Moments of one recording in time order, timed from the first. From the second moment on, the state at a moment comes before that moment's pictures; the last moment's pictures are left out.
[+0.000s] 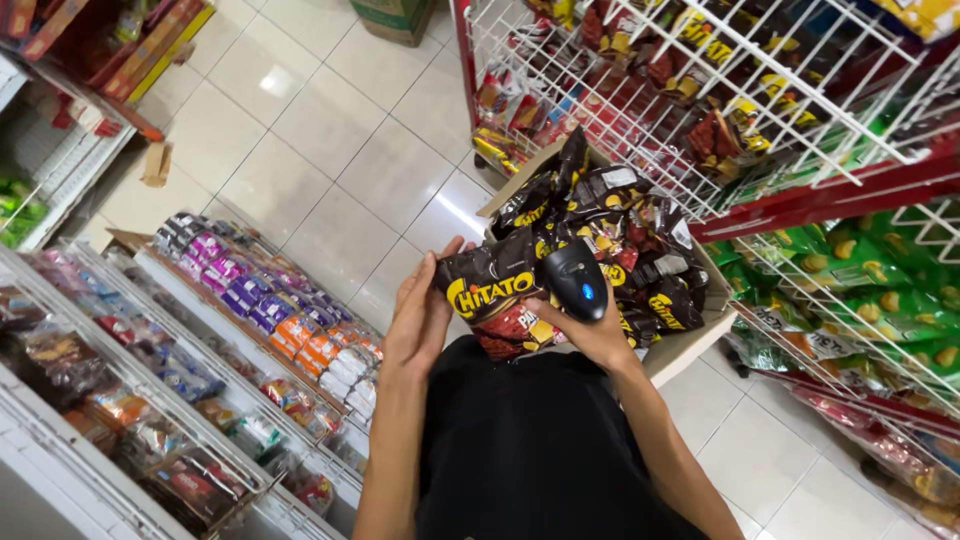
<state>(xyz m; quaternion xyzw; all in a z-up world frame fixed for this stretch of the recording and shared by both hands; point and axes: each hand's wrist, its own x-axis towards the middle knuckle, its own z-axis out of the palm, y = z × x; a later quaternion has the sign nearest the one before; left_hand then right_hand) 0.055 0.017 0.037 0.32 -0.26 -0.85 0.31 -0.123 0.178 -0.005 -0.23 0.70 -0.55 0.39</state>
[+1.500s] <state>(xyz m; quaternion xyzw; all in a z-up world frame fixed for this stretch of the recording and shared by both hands) -0.096 0.132 0.089 -0.15 -0.76 -0.63 -0.09 -0.081 0.327 0.019 0.23 0.57 -0.79 -0.10</state>
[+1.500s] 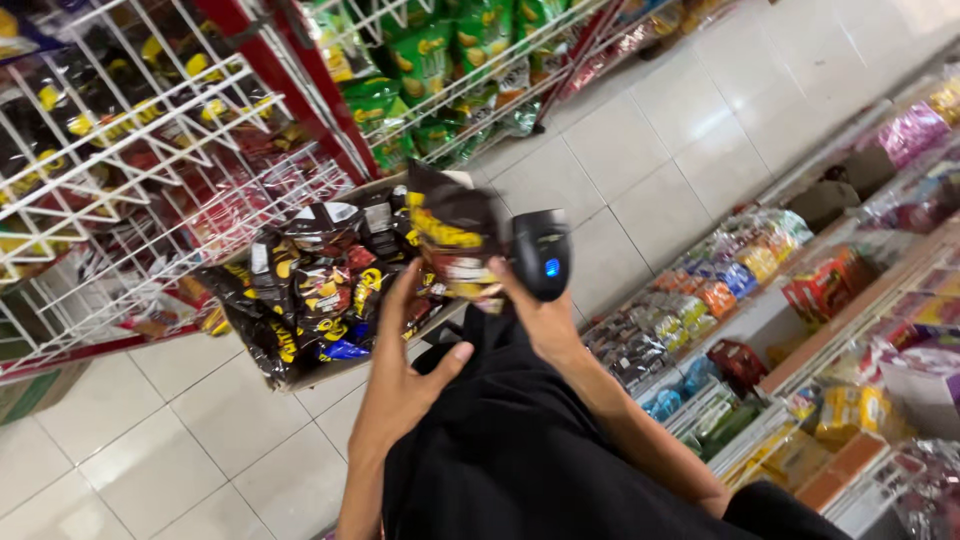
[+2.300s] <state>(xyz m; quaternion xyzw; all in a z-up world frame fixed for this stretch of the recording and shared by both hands) -0.146 0.188 -0.076 0.20 -0.54 -0.82 -0.05 -0.066 0.374 0.033 0.26 0.76 -0.54 0.26</state>
